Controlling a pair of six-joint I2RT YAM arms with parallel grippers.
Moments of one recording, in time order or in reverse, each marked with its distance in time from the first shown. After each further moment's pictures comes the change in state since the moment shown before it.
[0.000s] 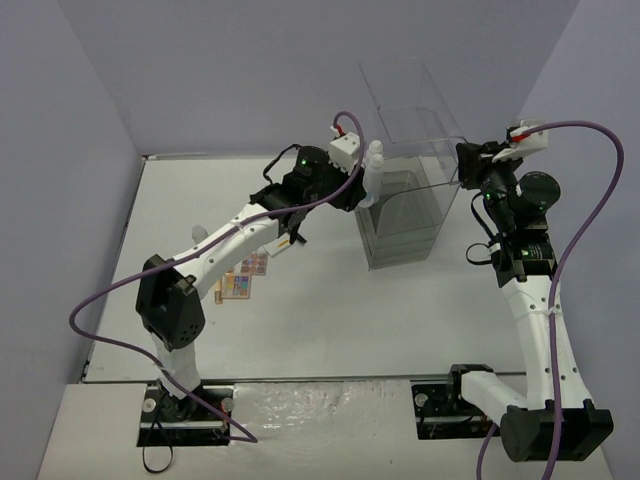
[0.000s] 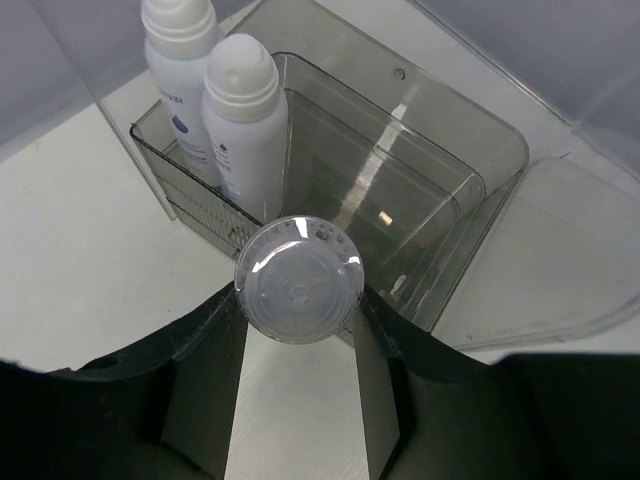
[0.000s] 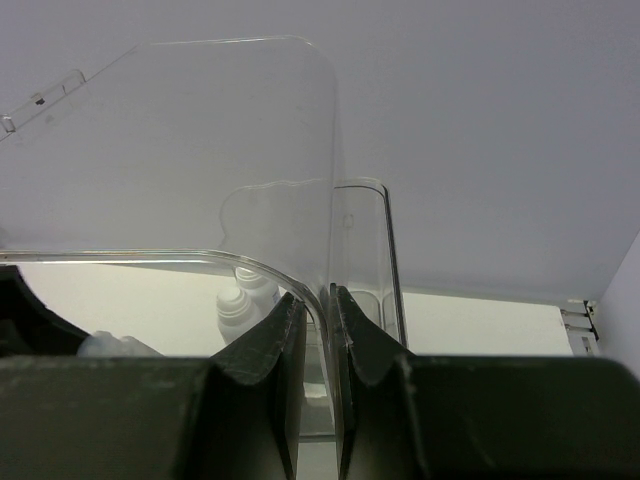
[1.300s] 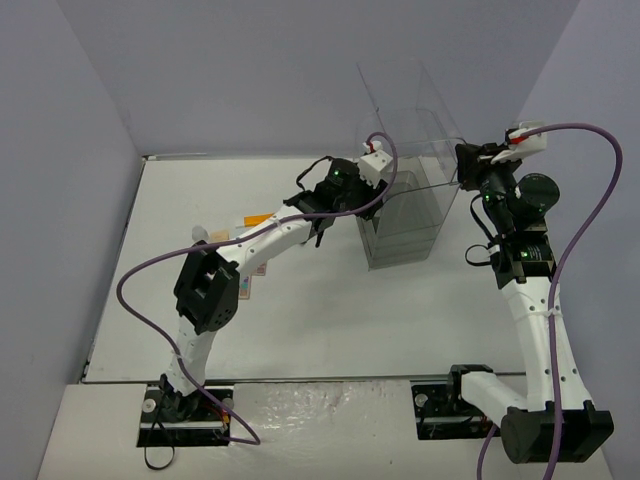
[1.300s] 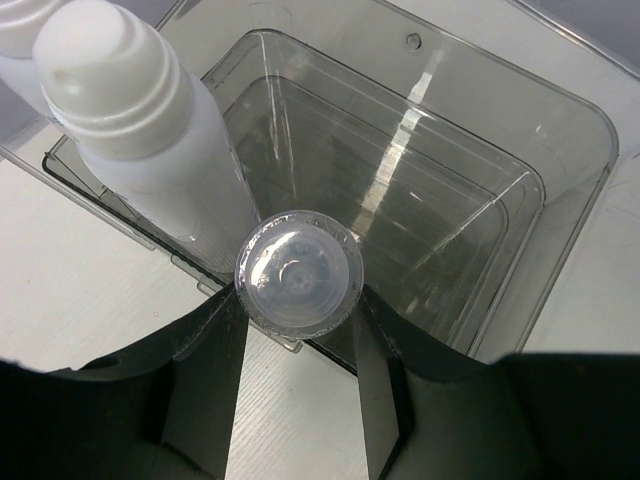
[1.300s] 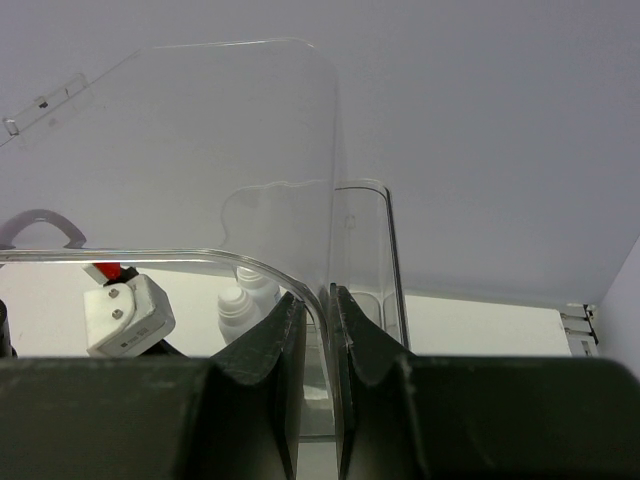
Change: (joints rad) left arm -0.059 0.241 0.127 0.068 -0.045 0.095; right arm 0.005 -0.006 -0.011 0.011 0.000 -0.007
